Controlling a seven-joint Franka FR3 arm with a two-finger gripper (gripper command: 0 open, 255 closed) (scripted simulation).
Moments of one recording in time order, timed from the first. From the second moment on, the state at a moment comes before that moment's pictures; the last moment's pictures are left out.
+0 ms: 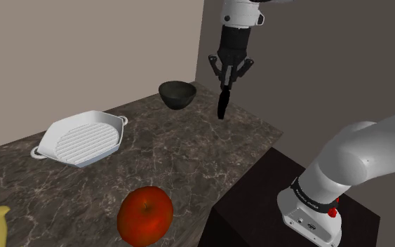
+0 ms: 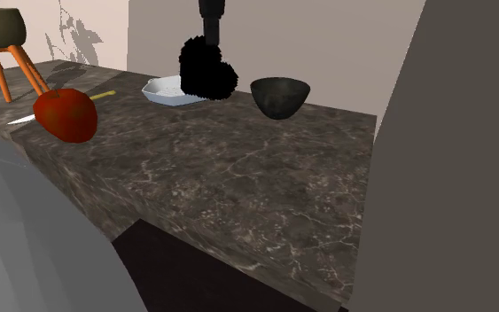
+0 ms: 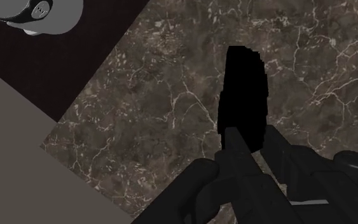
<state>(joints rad) -0.13 -0.50 0.31 -2.24 0.18 1.67 0.88</state>
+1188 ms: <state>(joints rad) -0.14 0.30 0.35 -1.34 -0.06 1.55 0.97</state>
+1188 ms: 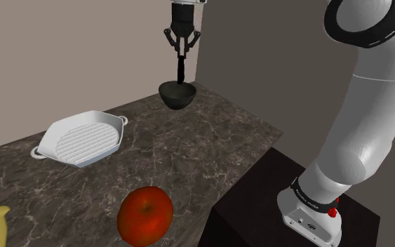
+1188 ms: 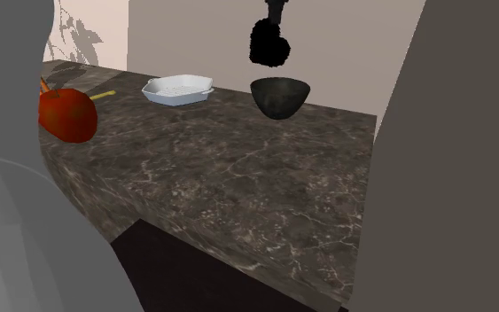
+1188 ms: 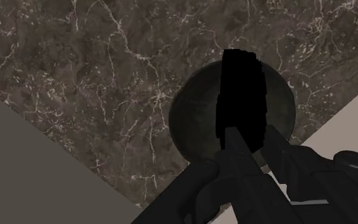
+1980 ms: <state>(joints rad) -0.14 0.35 0.35 -1.43 -0.08 1.67 0.97</state>
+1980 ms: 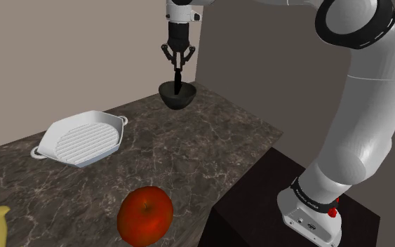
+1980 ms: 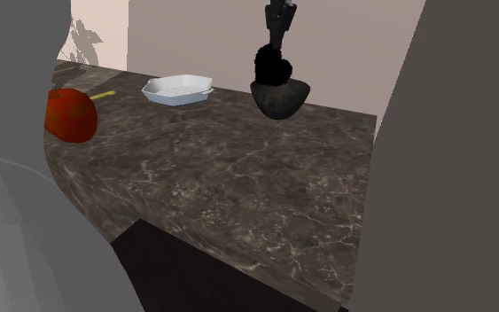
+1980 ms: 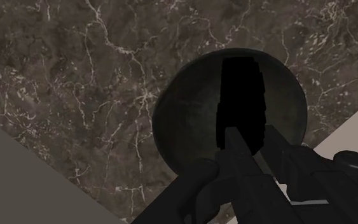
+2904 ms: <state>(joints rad) -0.15 0.35 0.34 -1.51 -0.08 1.77 0.97</state>
